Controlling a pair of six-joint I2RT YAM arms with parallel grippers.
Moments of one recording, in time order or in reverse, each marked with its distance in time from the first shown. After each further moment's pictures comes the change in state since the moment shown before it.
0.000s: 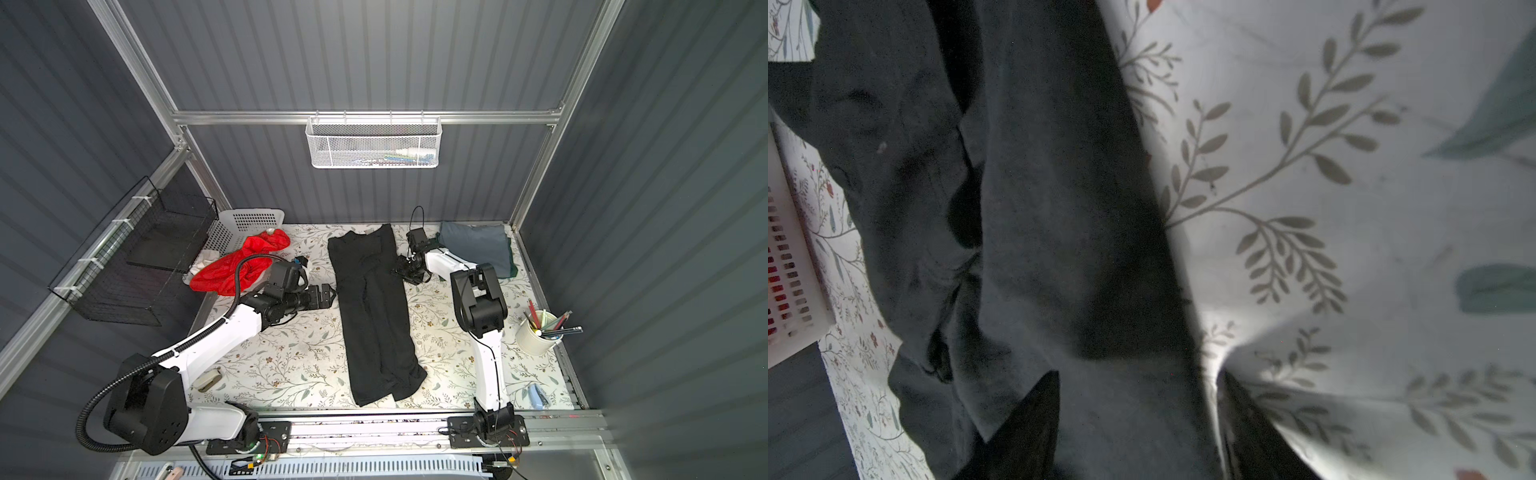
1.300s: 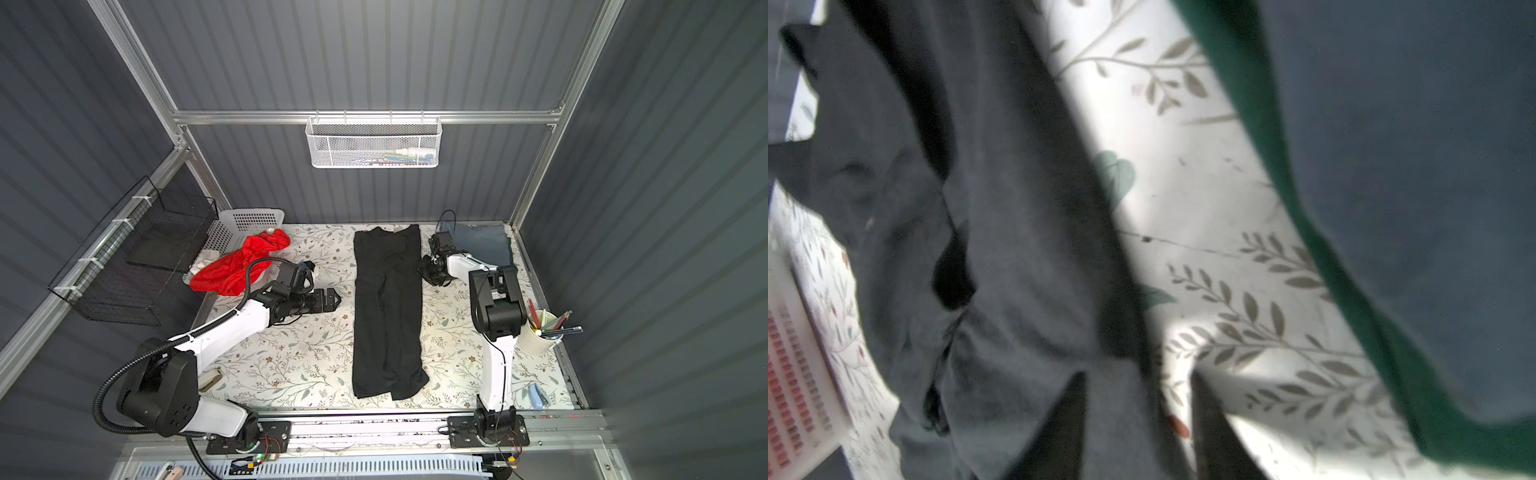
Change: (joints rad) left arm 0.000 0.077 0.008 -0.002 0.068 -0.001; right arm -0.139 -0.127 -0.210 0.131 0.059 0.111
